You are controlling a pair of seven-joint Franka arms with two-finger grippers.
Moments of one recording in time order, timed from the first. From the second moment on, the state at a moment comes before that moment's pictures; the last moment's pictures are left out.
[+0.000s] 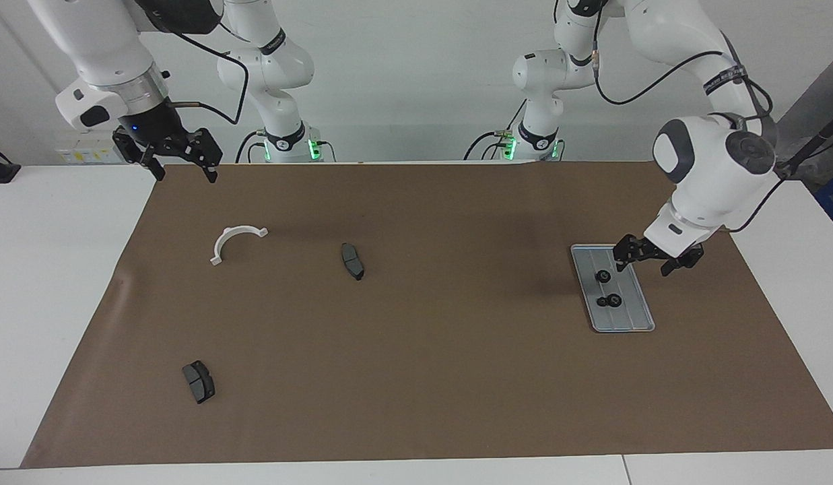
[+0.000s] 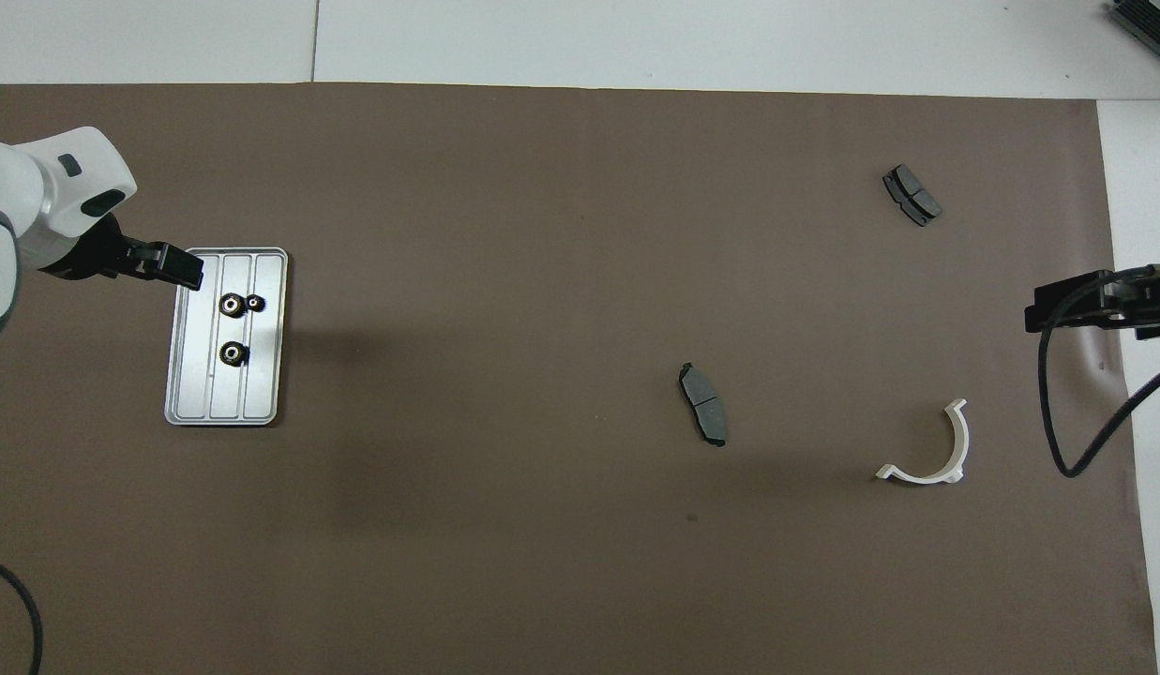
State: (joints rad) left arm 0.05 0.19 -0.05 -1.69 0.02 1.86 0.20; right arm 0.07 -0.05 -0.10 -1.62 0.00 1.56 0.06
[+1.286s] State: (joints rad) left arm 0.04 -0.06 -0.06 -1.66 0.02 1.66 0.20; right arm 0.07 -0.05 -0.10 -1.62 0.00 1.56 0.06
